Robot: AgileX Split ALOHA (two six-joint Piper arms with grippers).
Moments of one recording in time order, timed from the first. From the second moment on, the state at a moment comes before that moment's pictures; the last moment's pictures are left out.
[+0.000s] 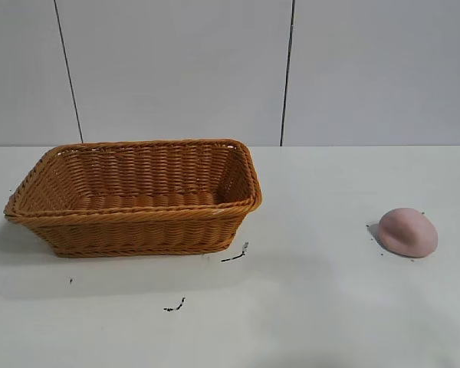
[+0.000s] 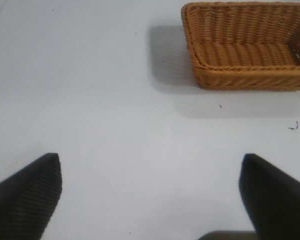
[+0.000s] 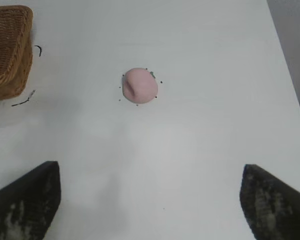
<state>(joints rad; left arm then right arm) -0.01 0.00 -0.50 -0.01 1.06 -0.03 -0.03 1.06 -1.00 0.02 1.01 -0.05</state>
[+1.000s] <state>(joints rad) -0.01 0.00 -0.50 -0.01 1.06 -0.03 0.06 2.01 -1.42 0.00 0.93 -0.05</state>
